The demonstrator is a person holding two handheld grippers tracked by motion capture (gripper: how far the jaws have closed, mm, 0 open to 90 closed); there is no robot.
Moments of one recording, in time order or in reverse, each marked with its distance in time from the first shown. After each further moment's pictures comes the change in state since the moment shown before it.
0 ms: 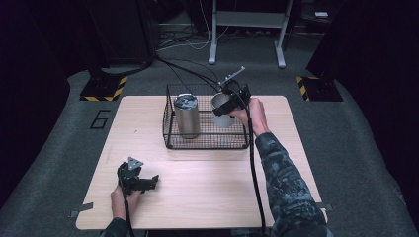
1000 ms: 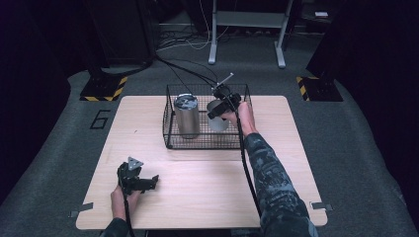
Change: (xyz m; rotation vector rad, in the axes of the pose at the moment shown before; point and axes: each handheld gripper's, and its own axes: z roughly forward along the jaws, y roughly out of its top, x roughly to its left) left arm -0.001 0.000 0.001 -0.013 0.004 -0.007; right arm -0.007 0.001 0.066 0.103 0.005 0.069
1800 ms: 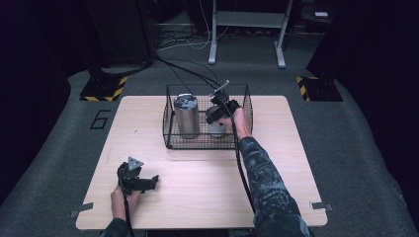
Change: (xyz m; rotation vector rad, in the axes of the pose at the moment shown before) left arm 0.000 0.000 -0.001 0.008 -0.003 0.003; right arm -0.001 -0.009 0.038 0.047 -0.012 0.040
